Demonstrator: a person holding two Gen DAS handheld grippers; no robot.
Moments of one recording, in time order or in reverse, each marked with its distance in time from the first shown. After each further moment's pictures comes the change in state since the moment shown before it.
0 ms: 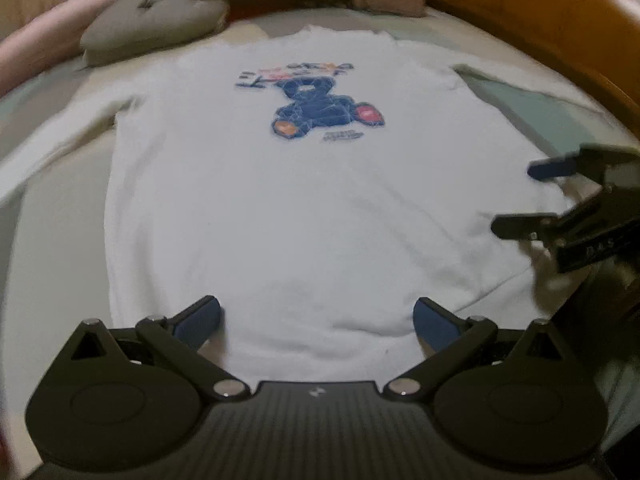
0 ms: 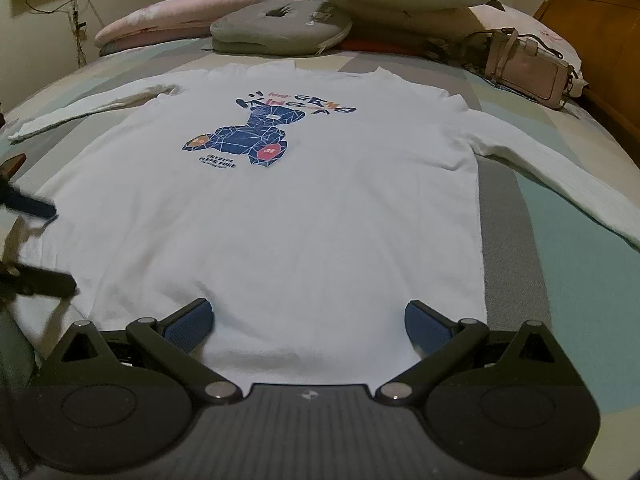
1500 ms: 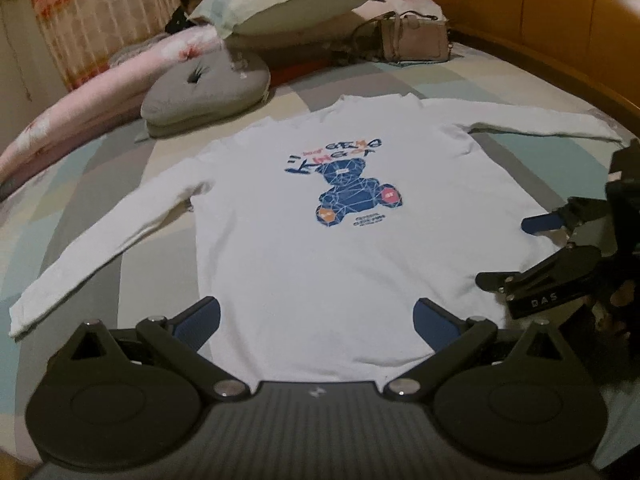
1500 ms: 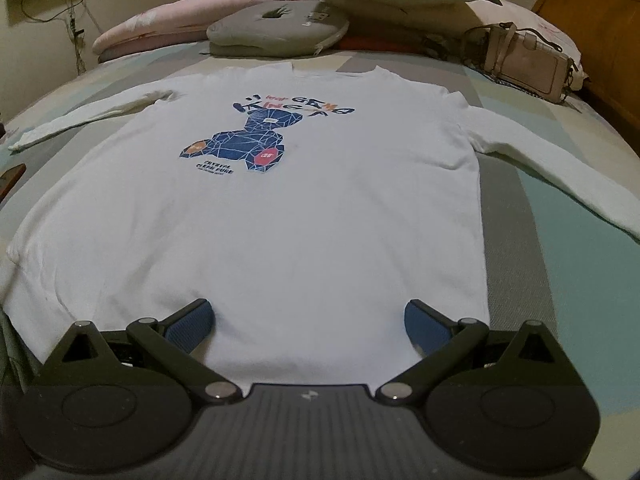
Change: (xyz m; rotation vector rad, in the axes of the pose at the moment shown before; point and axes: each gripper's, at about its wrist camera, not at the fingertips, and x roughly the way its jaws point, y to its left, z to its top) left arm -0.080 -0.038 0.042 0.095 -0.071 0.224; right arm 0.003 -0.004 0.003 0.022 -0.003 0.018
